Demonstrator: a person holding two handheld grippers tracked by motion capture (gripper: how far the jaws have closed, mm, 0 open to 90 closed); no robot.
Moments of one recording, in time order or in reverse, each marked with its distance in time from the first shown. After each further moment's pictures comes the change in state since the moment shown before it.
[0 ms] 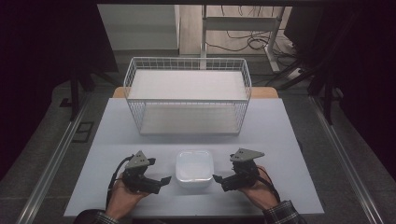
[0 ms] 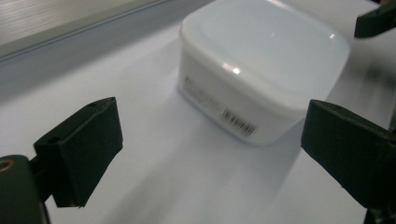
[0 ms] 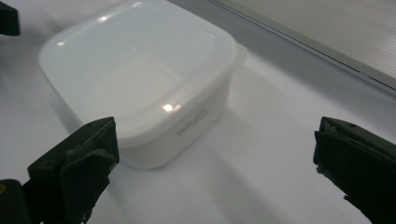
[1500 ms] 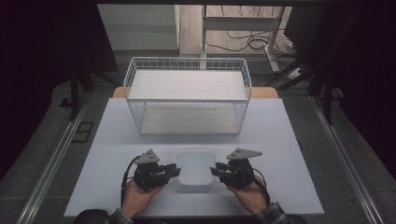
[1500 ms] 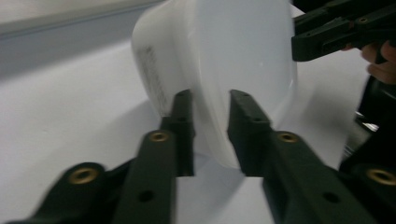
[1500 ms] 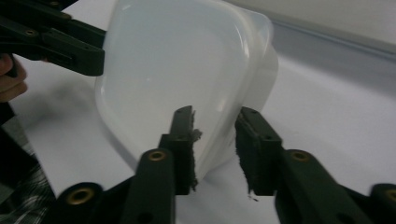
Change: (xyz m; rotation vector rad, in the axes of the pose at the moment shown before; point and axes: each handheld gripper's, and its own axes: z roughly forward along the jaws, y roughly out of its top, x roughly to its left) left arm -0.020 0.013 0.015 -0.020 -0.039 -0.107; right arm 0.020 0.012 -0.003 0.001 0.012 0.175
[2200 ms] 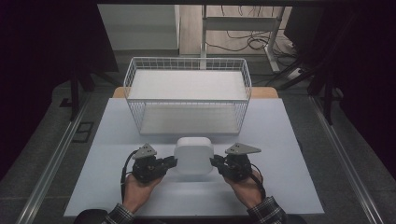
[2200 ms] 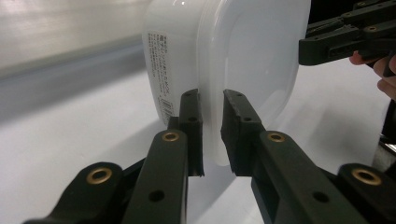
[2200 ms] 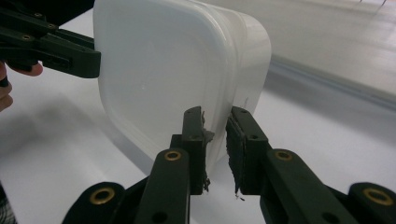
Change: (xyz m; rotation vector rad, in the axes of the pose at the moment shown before) left arm 0.012 0.015 -0.002 -0.061 0.041 -0.005; right arm -0.002 0.015 0.006 -0.083 -0.056 -0.025
